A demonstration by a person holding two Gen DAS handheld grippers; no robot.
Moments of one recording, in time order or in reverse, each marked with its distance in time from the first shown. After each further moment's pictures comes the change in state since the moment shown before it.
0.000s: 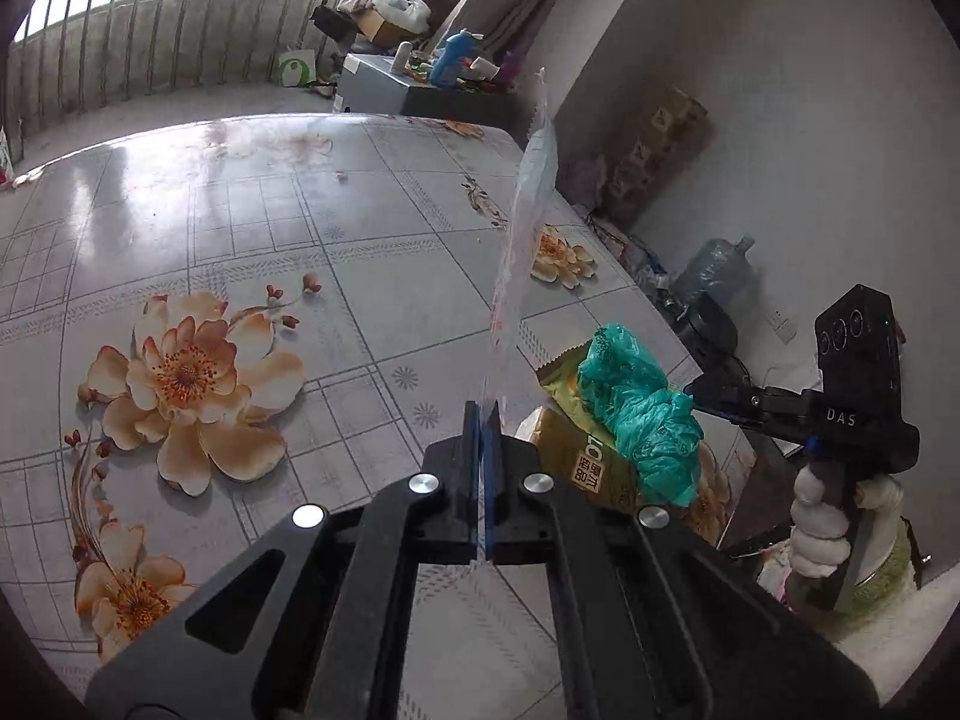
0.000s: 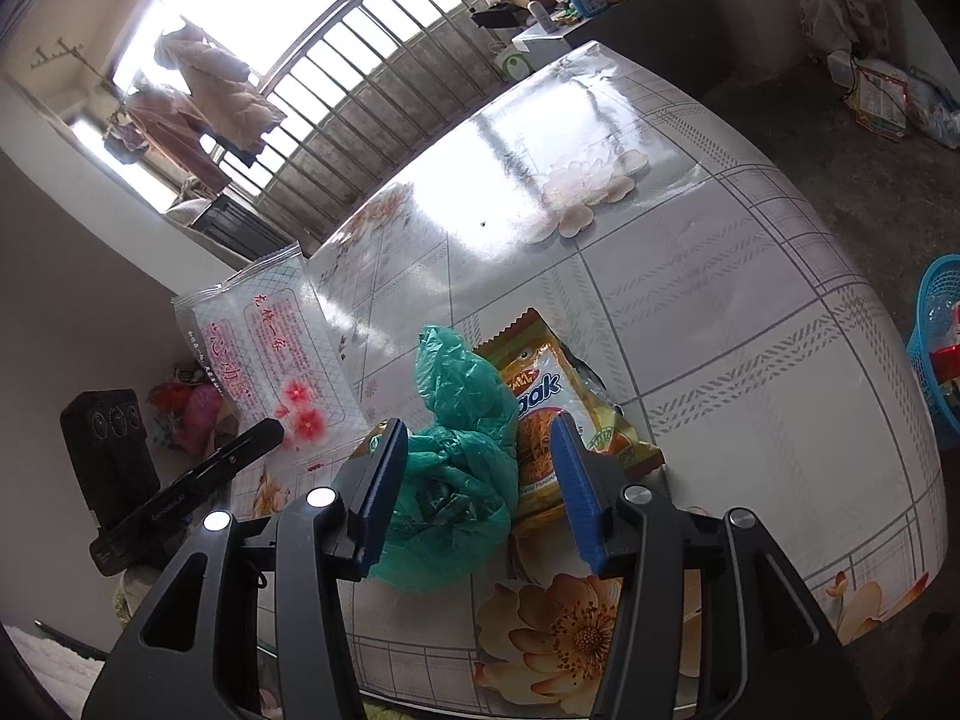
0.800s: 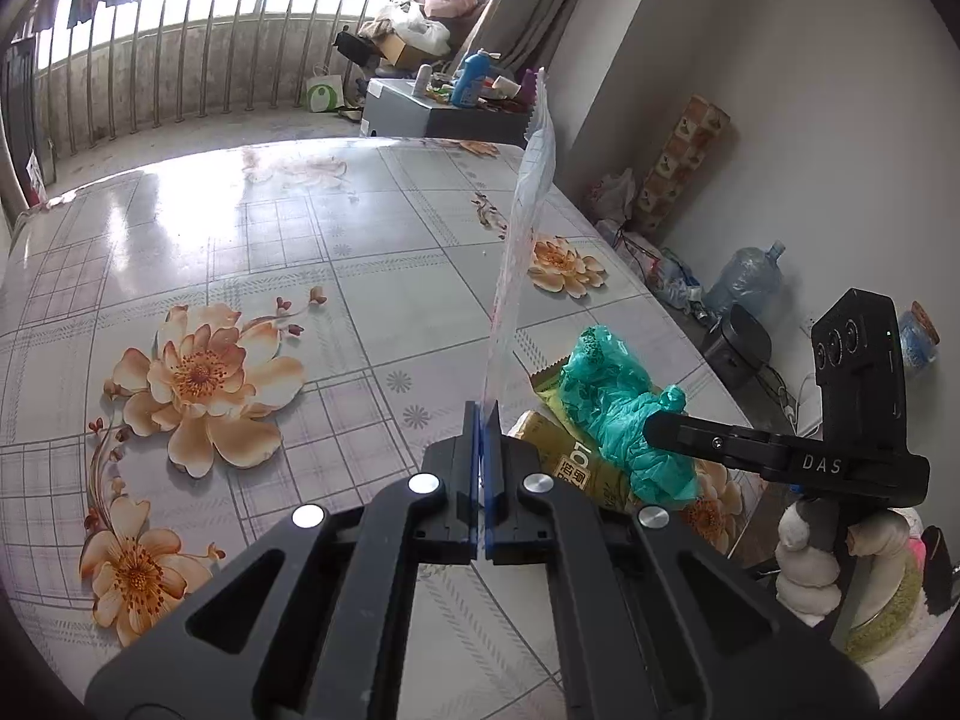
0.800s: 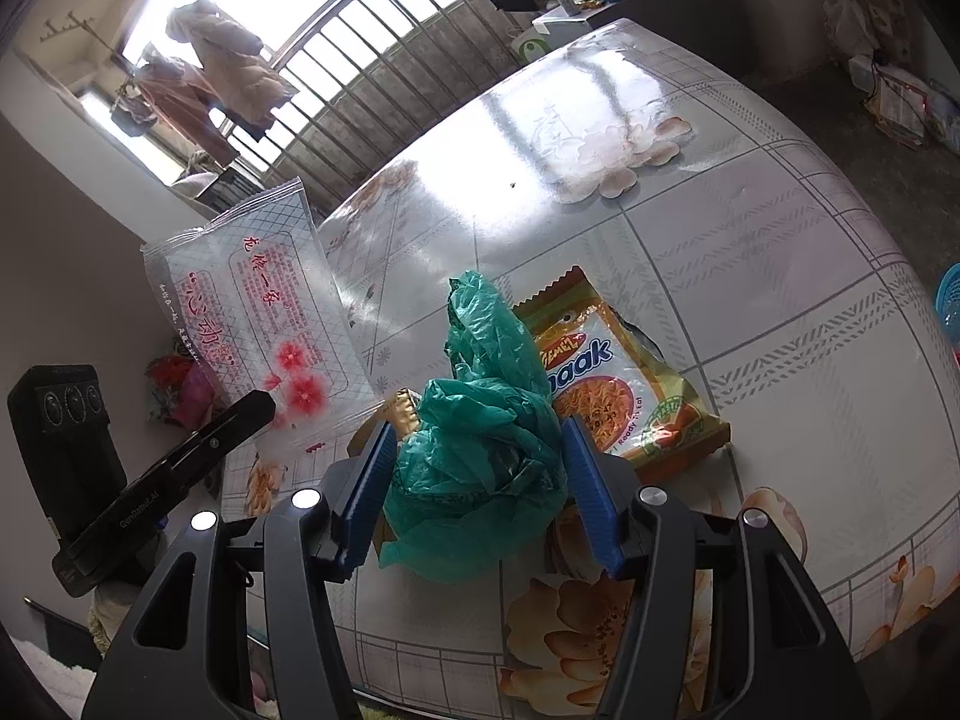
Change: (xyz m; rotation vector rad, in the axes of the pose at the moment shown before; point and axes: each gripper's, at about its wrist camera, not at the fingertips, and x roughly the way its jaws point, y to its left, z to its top) left arm -0.010 -0.041 -0.011 0.027 -0.053 0.109; right arm 0.023 0.014 -0.014 -0.037 0.035 0.005
